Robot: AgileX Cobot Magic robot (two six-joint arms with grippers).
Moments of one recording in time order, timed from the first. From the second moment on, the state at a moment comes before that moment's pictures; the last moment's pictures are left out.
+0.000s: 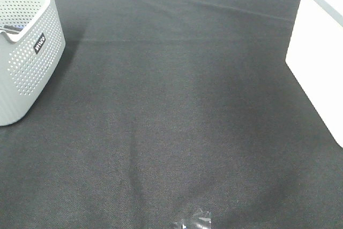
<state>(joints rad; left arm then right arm) 0.06 -0.01 -0.49 0.00 1.05 0.00 -0.29 1.70 -1.99 0.24 1.22 -0.18</state>
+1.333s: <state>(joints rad) 0.06 -0.01 -0.49 0.00 1.05 0.00 -0.28 1.96 -1.99 -0.06 1.22 -0.04</state>
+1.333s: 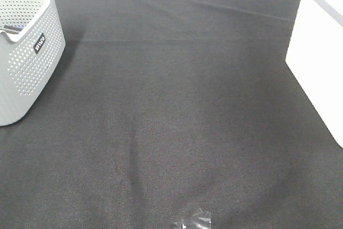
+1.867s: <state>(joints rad) 0.06 -0.01 -0.49 0.00 1.05 0.00 -0.07 1.63 -1.68 -0.13 1.22 0.11</state>
